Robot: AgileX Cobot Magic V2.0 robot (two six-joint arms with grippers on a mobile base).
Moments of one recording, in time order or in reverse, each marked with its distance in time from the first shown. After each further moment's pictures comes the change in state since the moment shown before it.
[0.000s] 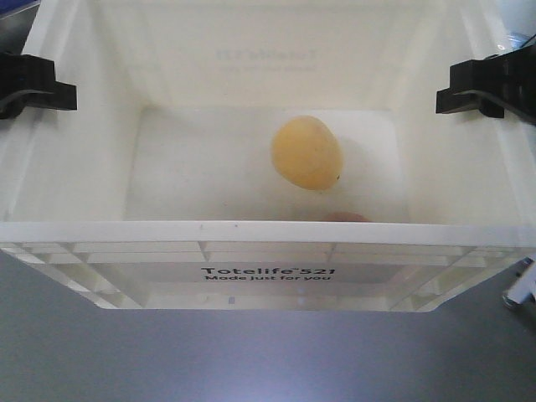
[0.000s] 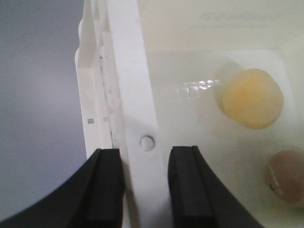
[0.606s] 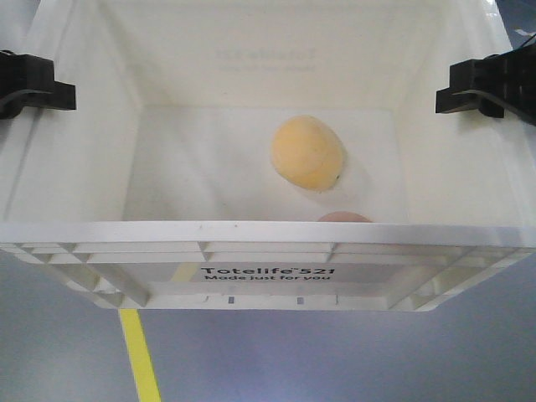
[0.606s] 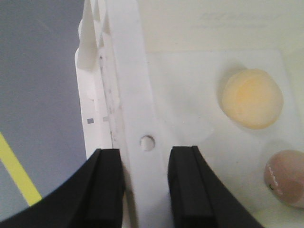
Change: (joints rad) left arm 0.000 -0.001 0.000 0.000 0.000 0.000; right arm 0.000 0.000 0.000 0.000 -0.001 0.000
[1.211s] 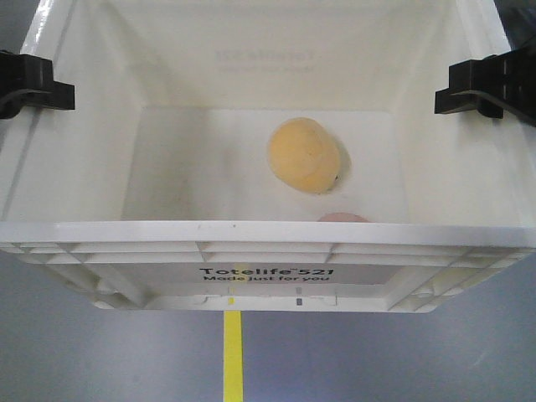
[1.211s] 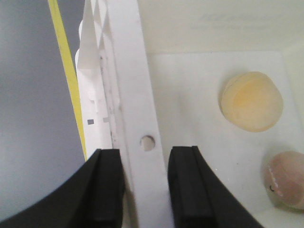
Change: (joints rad) left arm 0.000 0.000 0.000 0.000 0.000 -0.001; right arm 0.000 0.000 0.000 0.002 0.000 0.000
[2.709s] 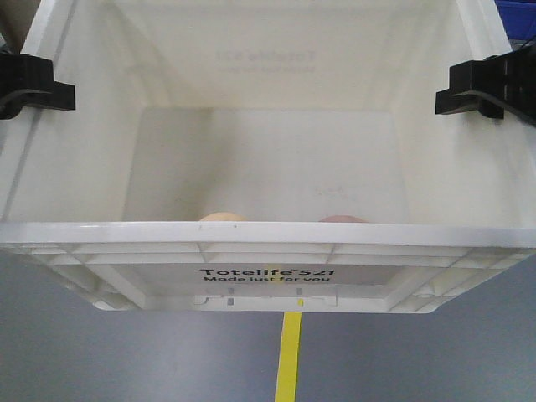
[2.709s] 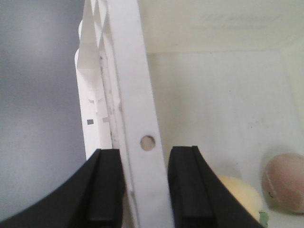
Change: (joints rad) left arm 0.000 -0.002 0.000 0.000 0.001 -0.003; right arm 0.000 0.000 0.000 -0.002 0.003 0.000
